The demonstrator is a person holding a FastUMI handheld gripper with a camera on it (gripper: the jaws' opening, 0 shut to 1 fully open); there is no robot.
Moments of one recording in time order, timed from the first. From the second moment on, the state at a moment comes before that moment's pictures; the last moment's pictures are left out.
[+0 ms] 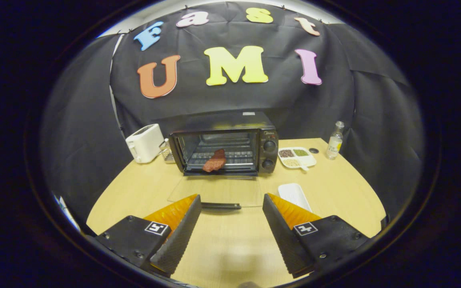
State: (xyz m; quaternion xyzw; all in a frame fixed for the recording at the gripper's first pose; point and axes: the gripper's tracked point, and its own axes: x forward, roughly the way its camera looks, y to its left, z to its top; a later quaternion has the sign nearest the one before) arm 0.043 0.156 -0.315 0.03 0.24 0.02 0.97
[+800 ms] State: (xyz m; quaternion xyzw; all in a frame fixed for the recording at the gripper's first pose) arm 0.081 0.198 -0.458 0.02 0.37 0.05 0.93
